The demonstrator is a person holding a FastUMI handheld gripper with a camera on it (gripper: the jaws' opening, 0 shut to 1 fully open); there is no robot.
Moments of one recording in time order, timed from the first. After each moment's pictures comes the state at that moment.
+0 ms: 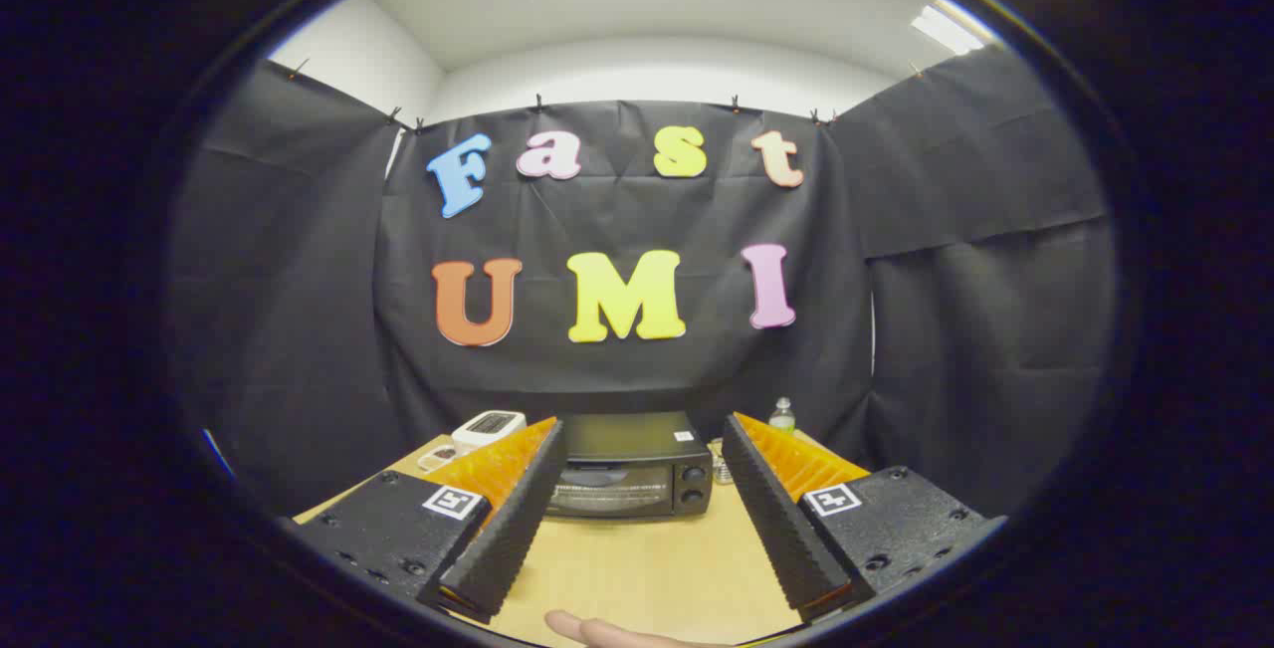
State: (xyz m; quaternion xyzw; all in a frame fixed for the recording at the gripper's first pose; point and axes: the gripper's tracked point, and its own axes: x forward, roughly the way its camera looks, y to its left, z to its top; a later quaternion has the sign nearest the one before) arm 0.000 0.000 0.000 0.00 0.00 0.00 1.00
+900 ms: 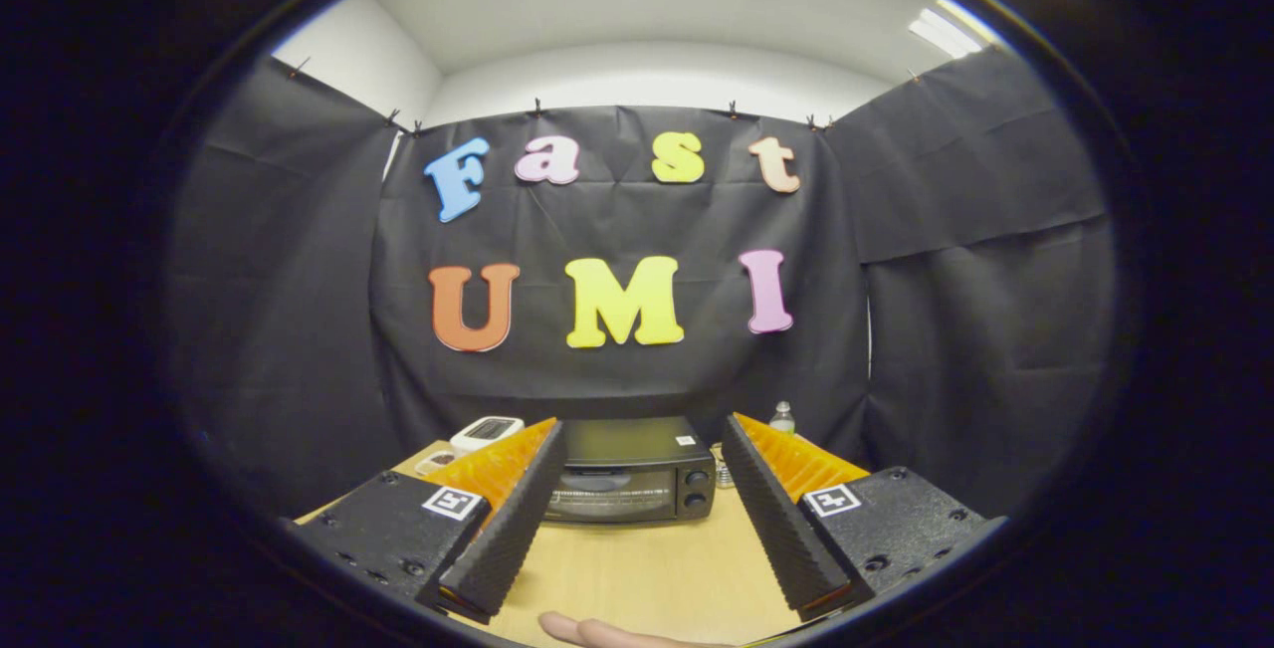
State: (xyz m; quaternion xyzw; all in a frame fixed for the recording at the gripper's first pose) arm 0.006 0.018 -0.016 0.01 0.01 0.01 1.00
